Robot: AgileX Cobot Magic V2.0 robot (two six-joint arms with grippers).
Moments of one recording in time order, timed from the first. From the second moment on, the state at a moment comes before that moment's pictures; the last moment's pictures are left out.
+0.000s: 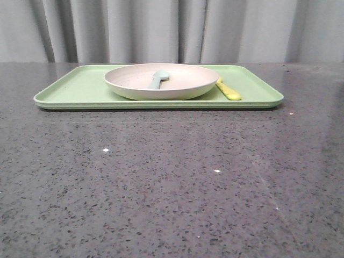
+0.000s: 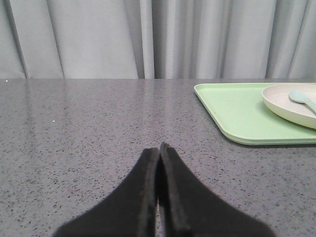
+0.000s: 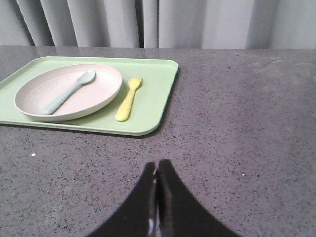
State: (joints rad) left arm -0.03 0.00 0.00 -0.04 0.09 -0.04; right arm 0.32 0.23 -0.40 -0.10 0.45 0.25
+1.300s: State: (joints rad) left arm -0.03 0.00 0.00 -0.04 0.09 -0.04; right arm 0.08 0.13 -0.04 -0.11 -0.01 0.25
